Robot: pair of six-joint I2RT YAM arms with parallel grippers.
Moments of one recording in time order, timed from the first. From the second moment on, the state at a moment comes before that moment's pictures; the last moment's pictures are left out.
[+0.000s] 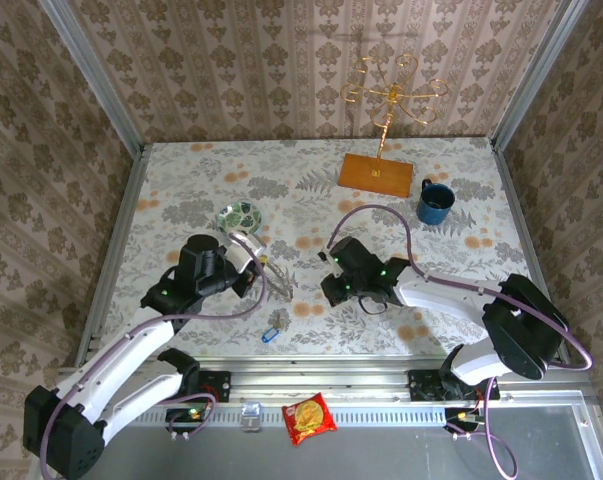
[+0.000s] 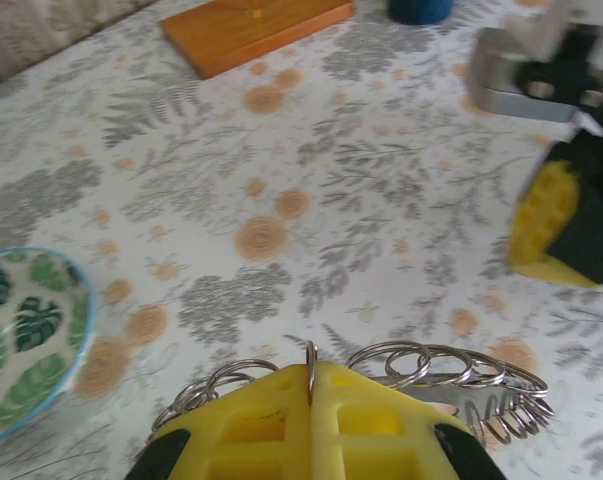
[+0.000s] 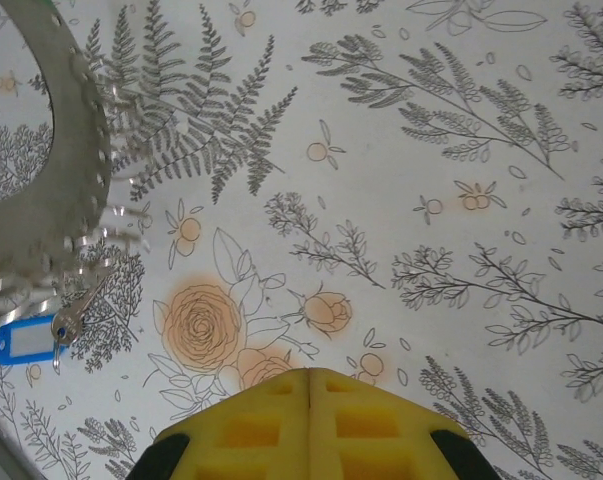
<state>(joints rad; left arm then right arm) -0.56 0.83 0.57 -0.26 0.25 0.21 0.82 1.45 0.79 -0.29 -0.09 0.36</state>
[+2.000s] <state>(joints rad) -0.40 0.55 0.52 -0.33 -0.15 0.01 1.11 1.96 1.29 -0.56 -0.17 0.72</state>
